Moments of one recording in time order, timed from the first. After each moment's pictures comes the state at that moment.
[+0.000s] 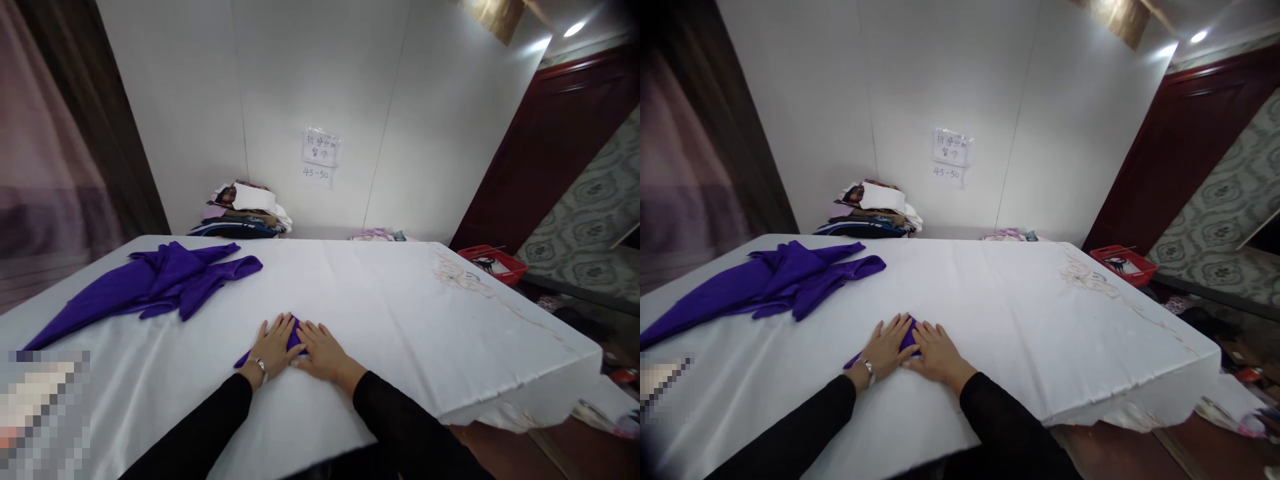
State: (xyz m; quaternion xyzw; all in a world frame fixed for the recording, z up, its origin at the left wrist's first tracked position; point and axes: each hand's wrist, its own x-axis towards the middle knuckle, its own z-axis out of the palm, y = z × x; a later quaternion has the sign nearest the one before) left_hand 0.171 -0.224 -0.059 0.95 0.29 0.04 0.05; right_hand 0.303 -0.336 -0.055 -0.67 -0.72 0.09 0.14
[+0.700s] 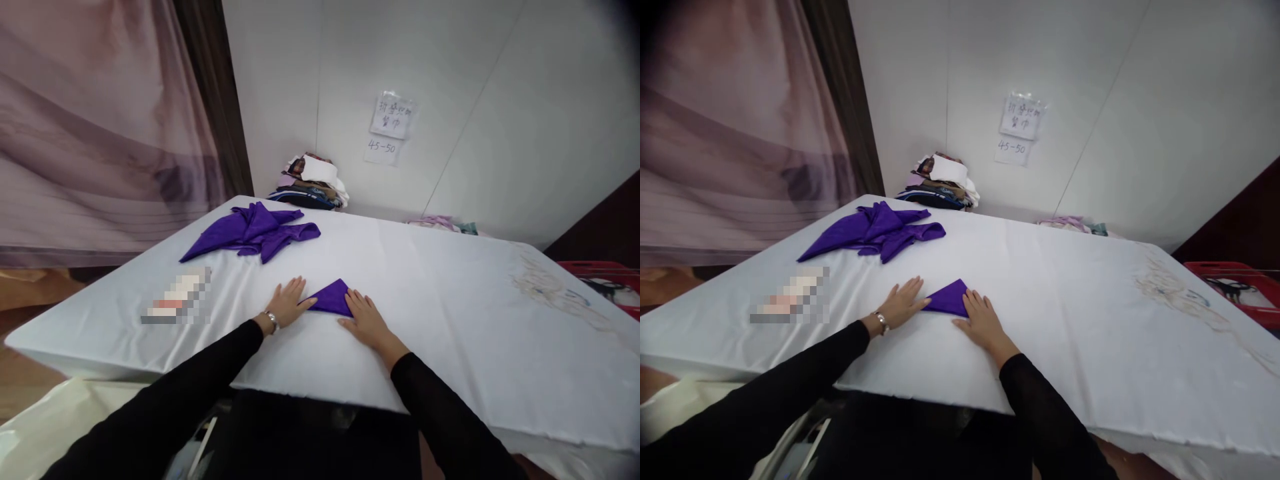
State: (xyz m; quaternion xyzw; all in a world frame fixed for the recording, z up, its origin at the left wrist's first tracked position) left_hand 0.086 -0.218 -0.044 0.90 0.42 0.04 0.12; right_hand 0.309 -0.336 -0.068 -0.67 -0.73 0.06 0.09
